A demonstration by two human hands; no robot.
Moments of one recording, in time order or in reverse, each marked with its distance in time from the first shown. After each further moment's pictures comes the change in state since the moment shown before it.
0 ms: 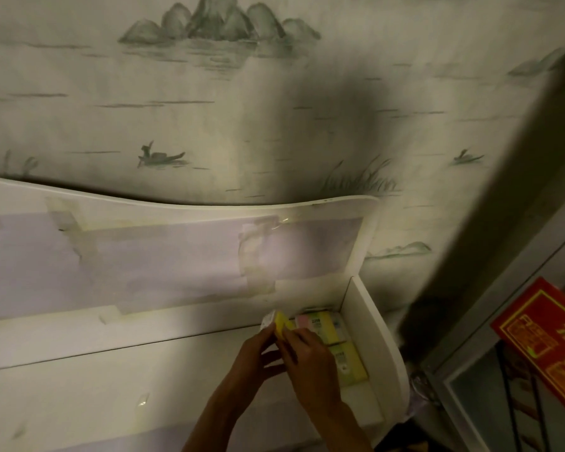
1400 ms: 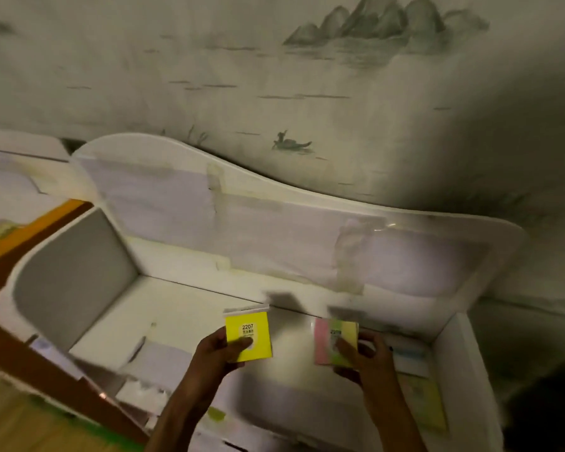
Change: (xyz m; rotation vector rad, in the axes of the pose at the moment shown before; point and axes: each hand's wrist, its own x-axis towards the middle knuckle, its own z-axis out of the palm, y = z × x) left_hand -0.117 -0.002 -0.116 0.012 0.537 0.226; right_hand 0.023 -0.016 -0.016 1.154 -0.416 0.725
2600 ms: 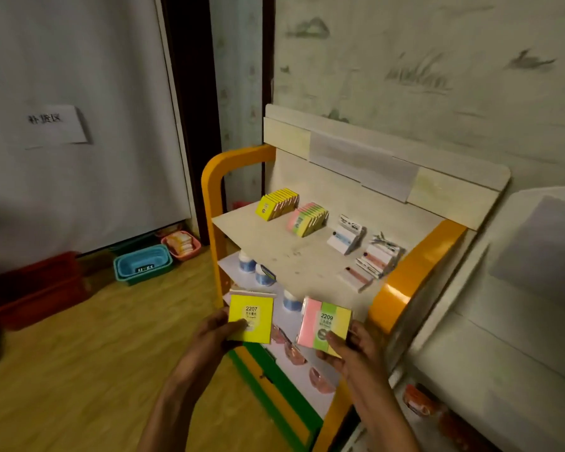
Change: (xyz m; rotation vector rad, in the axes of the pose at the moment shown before) left_hand -0.174 0.042 -0.659 -0.232 0.497 0.172; right_hand -0.271 0.170 0.633 -0.076 -0.638 0.049
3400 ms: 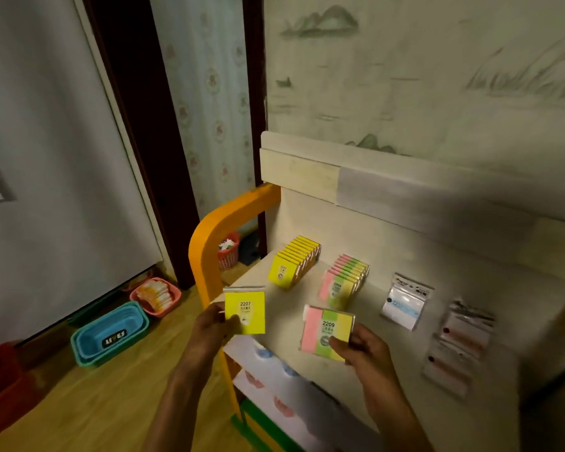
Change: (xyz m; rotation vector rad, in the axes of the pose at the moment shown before) left_hand 0.360 0.121 -0.106 0.270 -0.047 0.090; right_hand 0.270 -0.016 0.184 -0.132 0.131 -0.111
